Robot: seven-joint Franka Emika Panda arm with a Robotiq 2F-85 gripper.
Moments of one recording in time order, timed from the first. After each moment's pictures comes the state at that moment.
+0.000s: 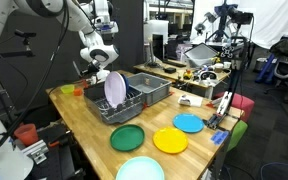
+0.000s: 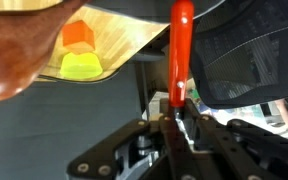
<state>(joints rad) 0.27 0.63 0.40 -1.80 0.84 2.00 -2.11</state>
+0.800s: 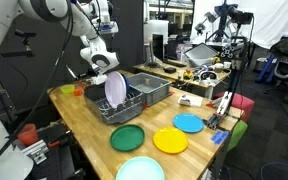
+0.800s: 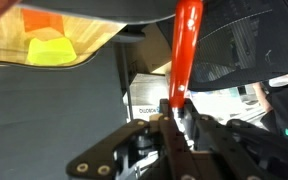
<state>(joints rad) 0.27 0.68 0.39 -1.80 0.89 1.88 -2.20</state>
